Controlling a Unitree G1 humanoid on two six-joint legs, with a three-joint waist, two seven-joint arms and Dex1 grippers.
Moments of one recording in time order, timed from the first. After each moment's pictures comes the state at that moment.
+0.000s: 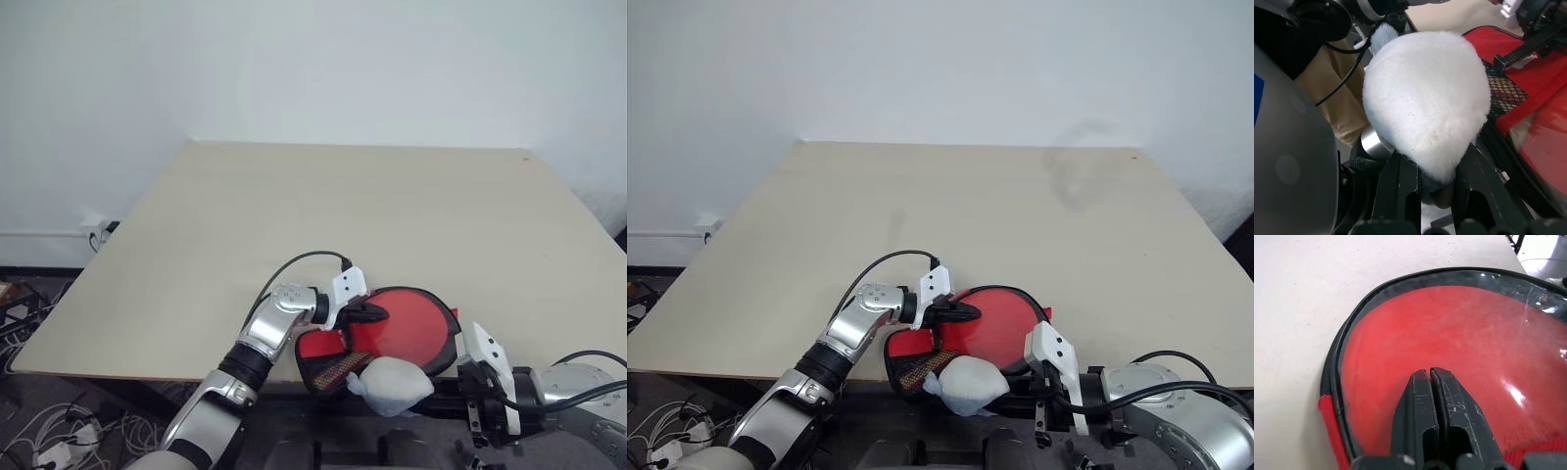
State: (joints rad) left arm -0.52 0.19 -0.38 0.40 -0.05 0.18 -1.05; right arm 0.23 -0.86 -0.01 -0.76 0.76 0.82 0.91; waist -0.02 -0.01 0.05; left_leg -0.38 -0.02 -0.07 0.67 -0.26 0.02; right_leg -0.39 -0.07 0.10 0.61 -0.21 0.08
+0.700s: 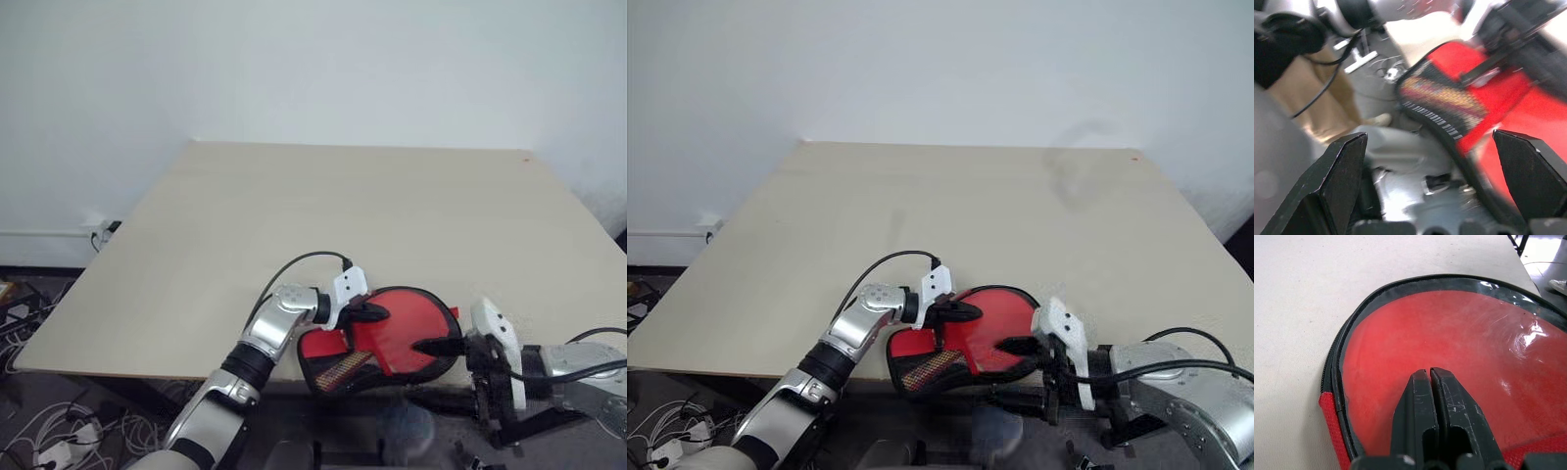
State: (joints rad) left arm -0.53 0.17 -0.38 0.45 -0.05 0.16 -1.04; right arm 0.09 -0.89 -0.10 -0.68 0.82 0.90 0.81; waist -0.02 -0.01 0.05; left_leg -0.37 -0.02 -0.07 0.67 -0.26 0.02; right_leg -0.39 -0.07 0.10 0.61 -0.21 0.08
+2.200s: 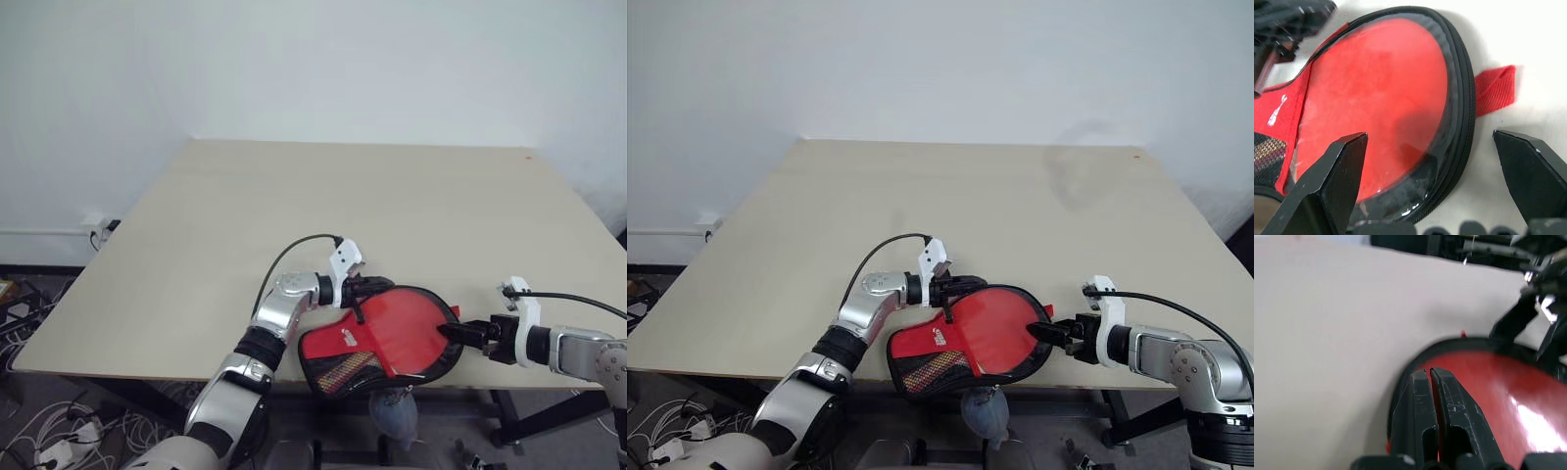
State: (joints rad) left arm -0.64 0.07 -0.21 0.60 -0.15 0.13 -1.01; right arm -0.09 -0.68 -0.24 -0.21 0.81 1.25 0.56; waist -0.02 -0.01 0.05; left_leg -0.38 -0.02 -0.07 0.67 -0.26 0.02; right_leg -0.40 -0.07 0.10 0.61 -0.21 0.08
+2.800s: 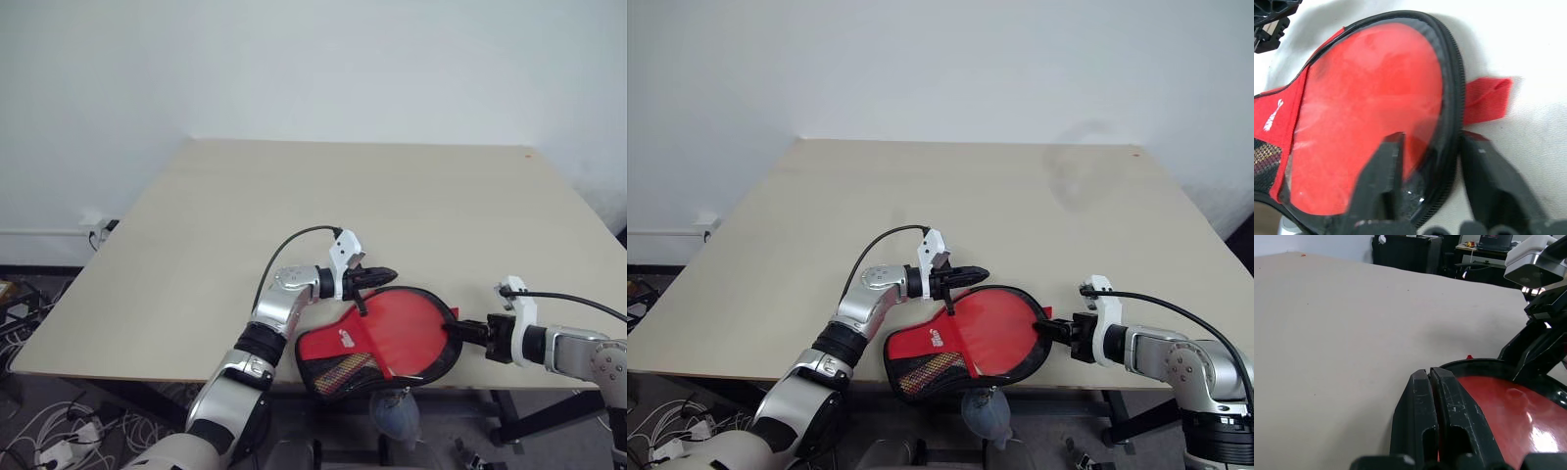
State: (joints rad) left arm -0.65 0.07 -0.20 0.59 -0.17 0.14 -1.00; right arm -0.09 -0.66 -0.23 -0.21 0.79 1.25 0.56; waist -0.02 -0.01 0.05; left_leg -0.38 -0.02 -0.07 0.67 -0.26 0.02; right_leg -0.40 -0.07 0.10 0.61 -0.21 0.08
